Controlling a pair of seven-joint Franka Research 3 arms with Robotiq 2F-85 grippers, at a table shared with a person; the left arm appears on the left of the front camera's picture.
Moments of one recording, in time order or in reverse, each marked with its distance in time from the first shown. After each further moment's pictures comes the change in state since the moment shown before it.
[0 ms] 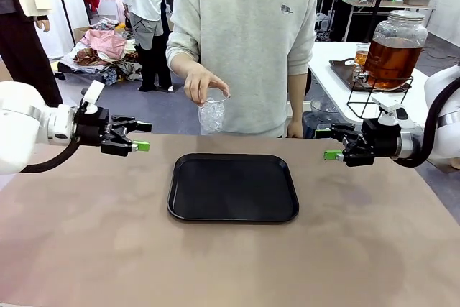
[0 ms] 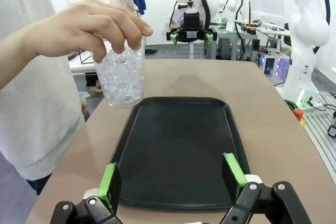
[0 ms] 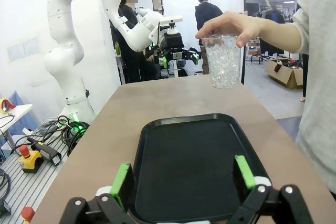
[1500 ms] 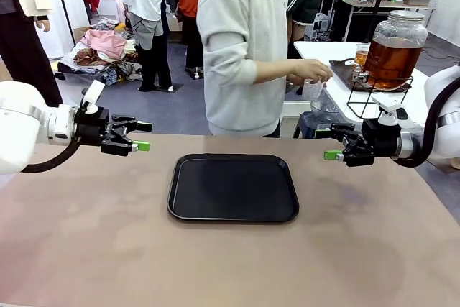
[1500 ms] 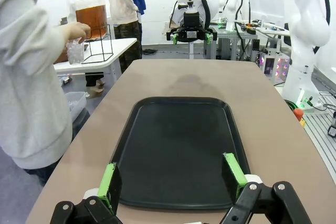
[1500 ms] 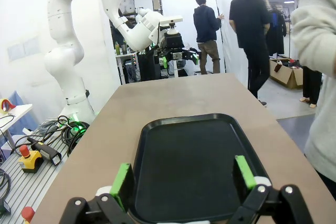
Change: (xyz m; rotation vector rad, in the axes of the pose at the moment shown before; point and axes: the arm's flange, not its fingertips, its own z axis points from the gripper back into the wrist) left arm 0.000 0.000 0.000 0.000 0.000 0.001; right arm 0.000 0.000 0.000 0.000 0.000 0.000
